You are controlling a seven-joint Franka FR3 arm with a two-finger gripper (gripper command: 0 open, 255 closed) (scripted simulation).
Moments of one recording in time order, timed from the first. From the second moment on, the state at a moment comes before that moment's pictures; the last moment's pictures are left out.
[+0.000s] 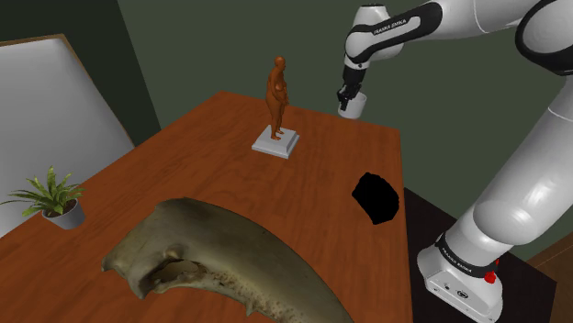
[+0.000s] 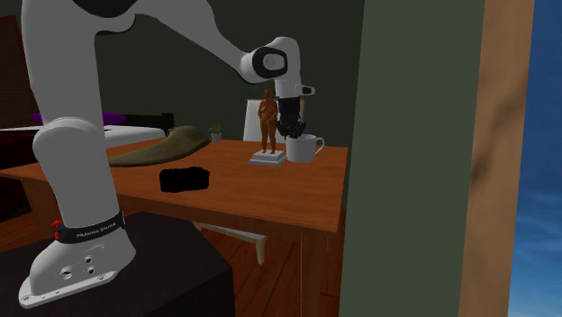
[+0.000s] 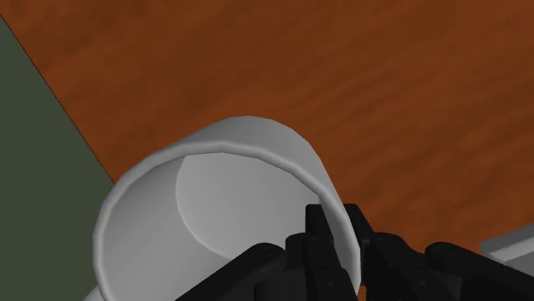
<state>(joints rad) -0.08 0.08 -0.15 -1.98 -0.02 2.12 -0.29</state>
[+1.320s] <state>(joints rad) -0.08 0.04 -0.15 -1.77 -0.03 1.86 -0.29</state>
